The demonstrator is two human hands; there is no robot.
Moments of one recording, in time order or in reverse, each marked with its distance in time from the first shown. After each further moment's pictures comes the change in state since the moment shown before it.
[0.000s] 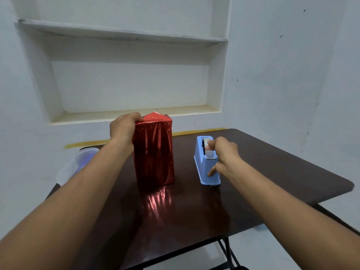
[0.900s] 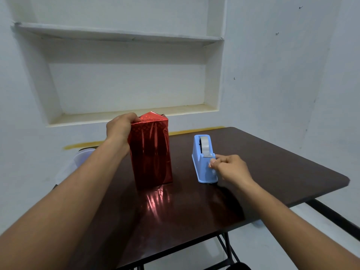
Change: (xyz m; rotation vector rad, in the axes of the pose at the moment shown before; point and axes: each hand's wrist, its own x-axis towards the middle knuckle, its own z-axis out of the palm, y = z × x) left_hand -0.016 0.006 0.002 0.014 0.007 0.008; right_hand -0.012 0.045 -0.052 -0.557 -0.052 -0.394
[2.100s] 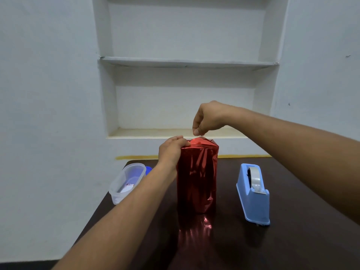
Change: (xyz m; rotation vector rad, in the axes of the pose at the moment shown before) left_hand 0.005 -0.008 -0.005 -0.075 -0.038 0.021; right_hand 0.068 -0.264 0.062 -0.897 -0.379 -0.683
